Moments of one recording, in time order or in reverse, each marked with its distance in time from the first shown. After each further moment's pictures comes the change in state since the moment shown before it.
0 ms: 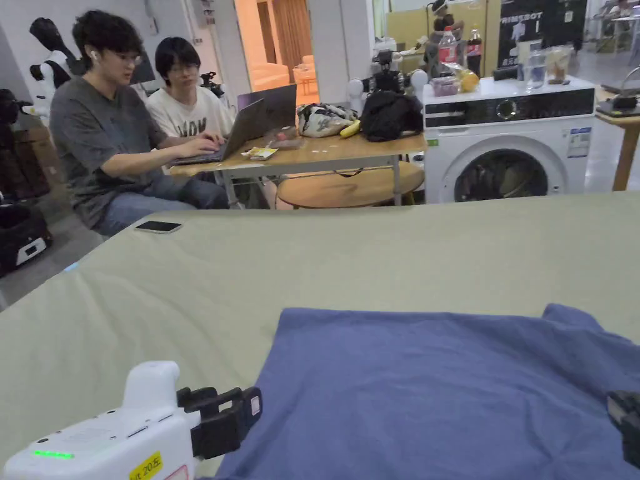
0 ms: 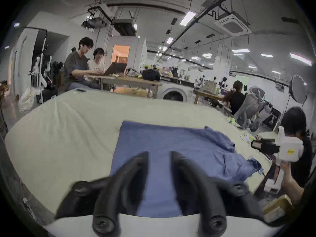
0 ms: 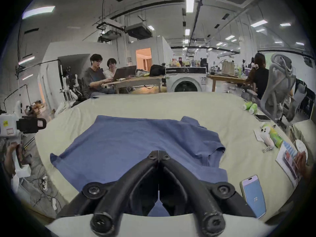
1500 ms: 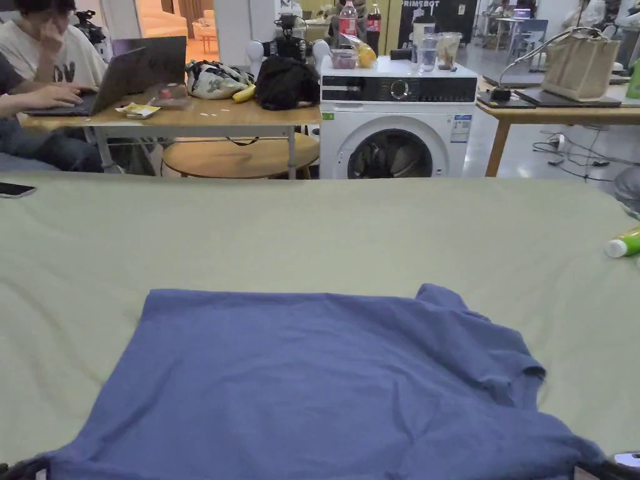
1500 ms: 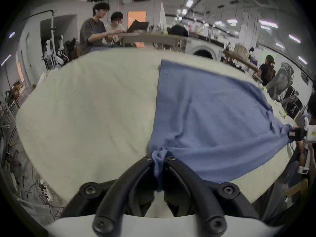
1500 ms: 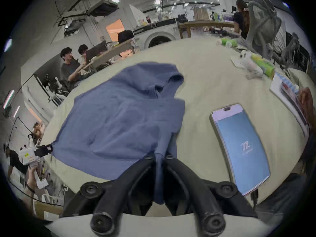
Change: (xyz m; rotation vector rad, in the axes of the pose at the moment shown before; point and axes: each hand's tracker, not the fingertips) left arm -0.018 -0.023 -0.034 -0.126 0.126 0.009; right arm 0.127 -0.036 0.009 -0.257 -0.028 -0.307
